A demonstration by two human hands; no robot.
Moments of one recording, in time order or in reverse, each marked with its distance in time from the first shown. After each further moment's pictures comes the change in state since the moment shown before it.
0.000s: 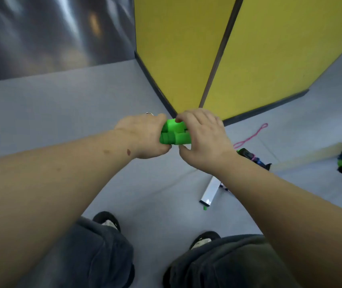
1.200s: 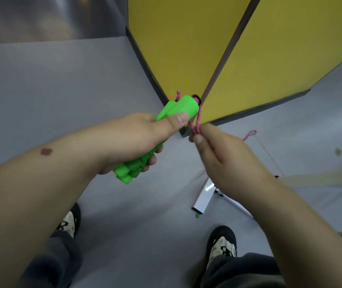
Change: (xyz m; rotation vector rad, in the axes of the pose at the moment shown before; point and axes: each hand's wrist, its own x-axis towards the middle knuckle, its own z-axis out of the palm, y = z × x) left_hand 0.021 -0.009 -0.007 -1.119 -0.353 -0.280; right_hand 0.011 0.017 -0.009 0.238 -0.260 0.265
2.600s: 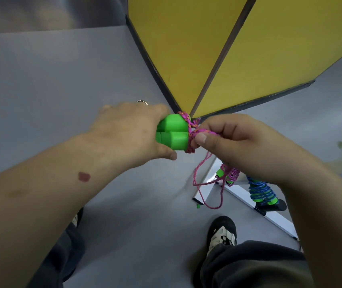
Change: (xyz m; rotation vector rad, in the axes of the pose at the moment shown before) left_hand 0.001 -0.007 0.008 0.976 0.265 0.199; right_hand -0.001 0.000 -0.035 0.431 -0.319 -0.008
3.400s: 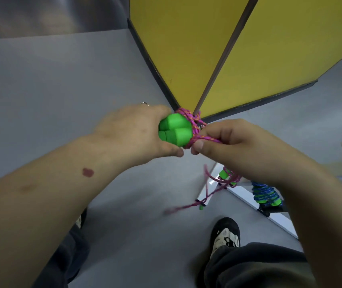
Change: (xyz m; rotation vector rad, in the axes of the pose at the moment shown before) left_hand 0.003 -0.003 -0.001 -0.147 0.001 -0.009; right_hand 0.003 -0.002 0.005 -0.057 0.009 0.064
